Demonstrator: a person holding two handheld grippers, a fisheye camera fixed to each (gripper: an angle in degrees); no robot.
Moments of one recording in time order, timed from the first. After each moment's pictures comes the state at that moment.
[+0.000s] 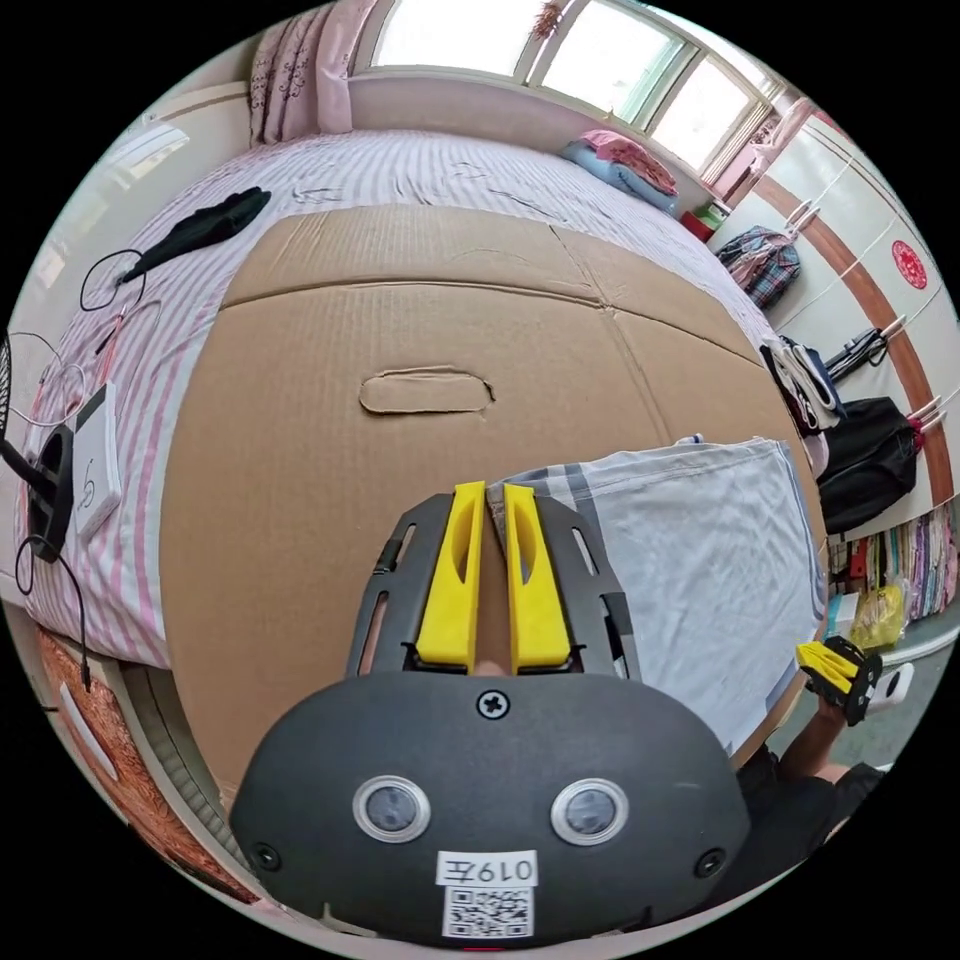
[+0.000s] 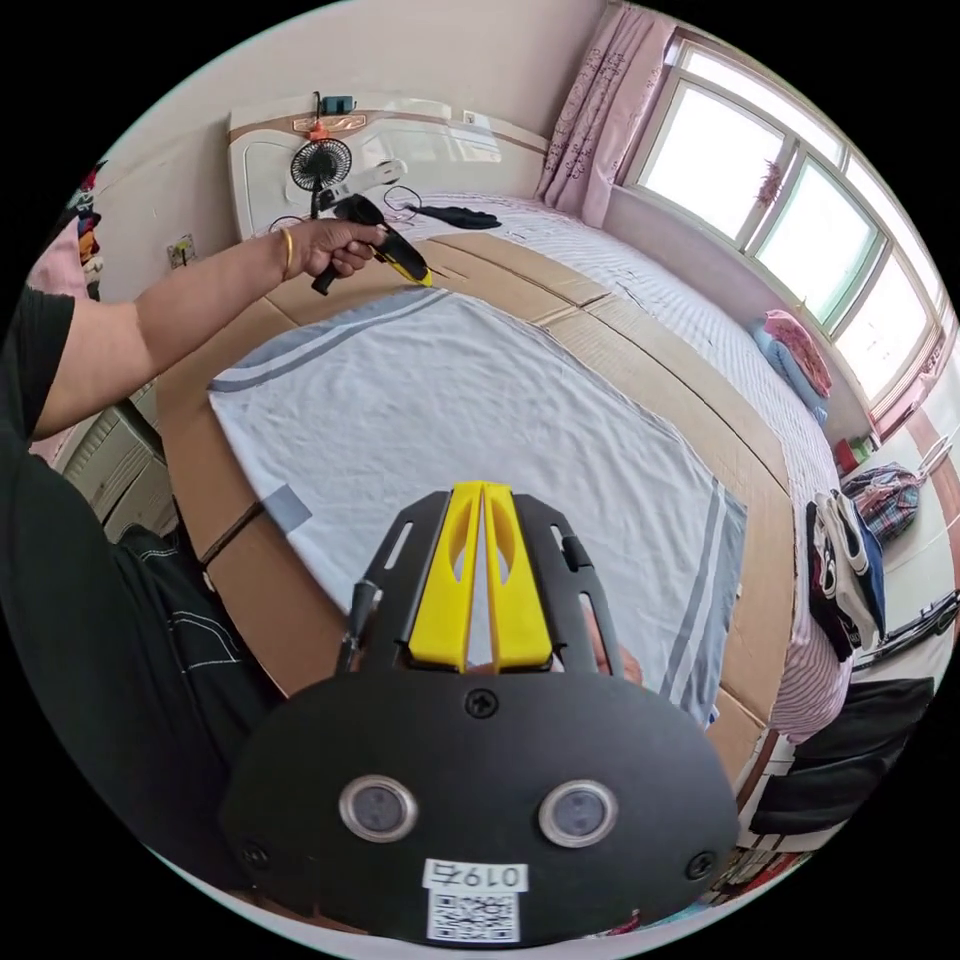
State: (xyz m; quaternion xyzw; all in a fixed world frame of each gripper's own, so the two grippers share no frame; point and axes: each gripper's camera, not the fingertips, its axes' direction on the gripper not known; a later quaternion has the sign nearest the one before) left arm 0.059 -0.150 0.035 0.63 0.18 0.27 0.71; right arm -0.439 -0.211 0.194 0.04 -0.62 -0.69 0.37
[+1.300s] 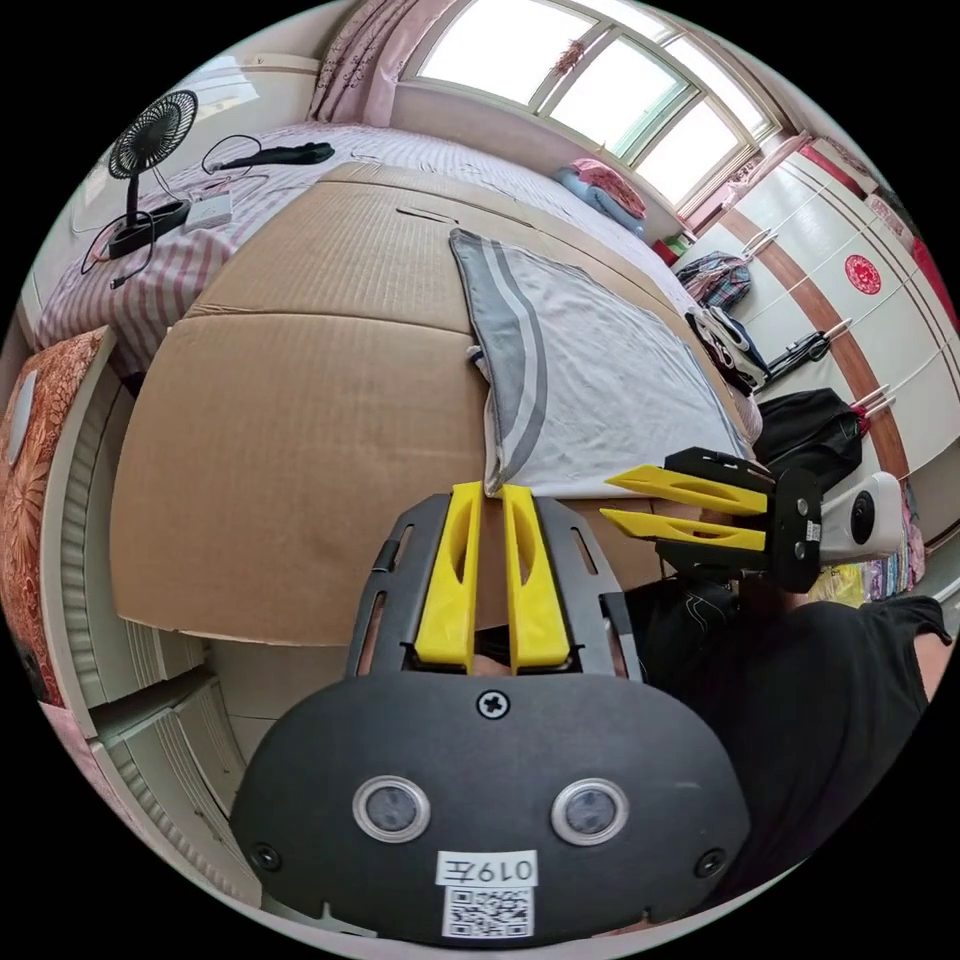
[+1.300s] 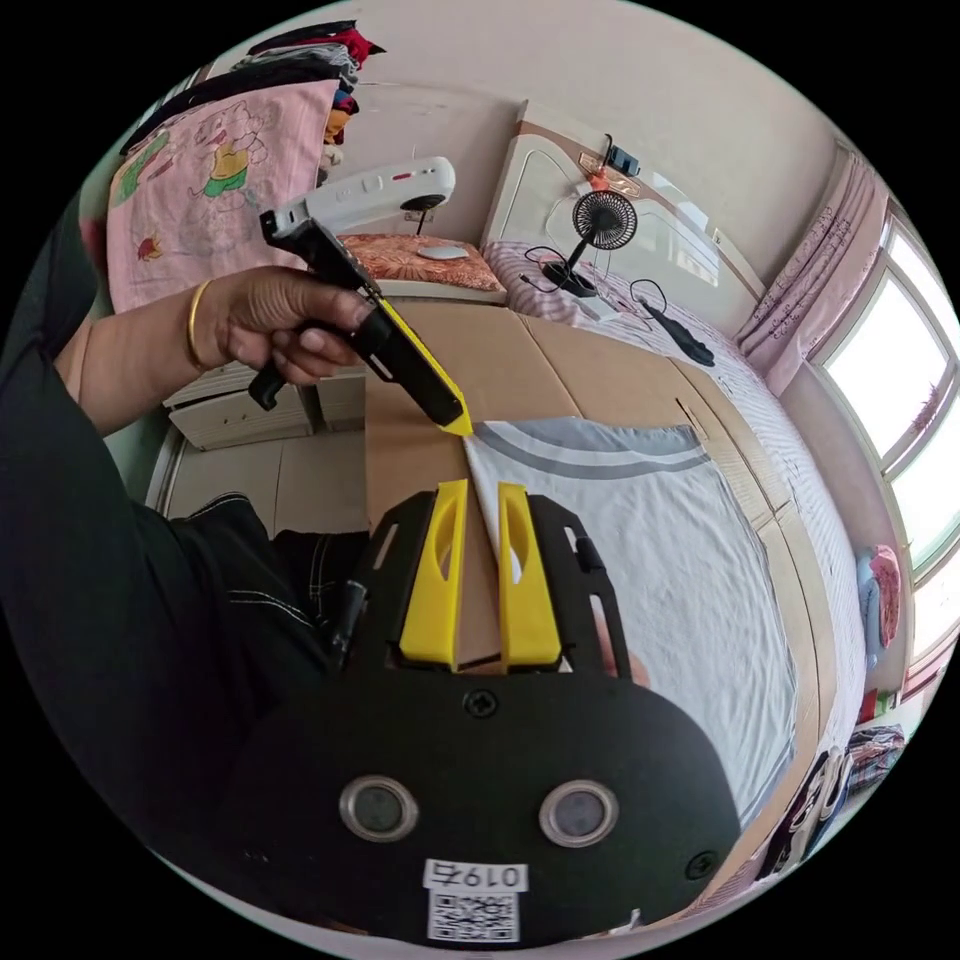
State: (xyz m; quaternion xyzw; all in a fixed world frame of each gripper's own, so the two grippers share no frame) left arm -0.074 -0.053 0.405 0.62 0.28 0.27 0.68; right arm -0.281 -0.005 -0.043 0.15 -0.68 -0.70 0.11
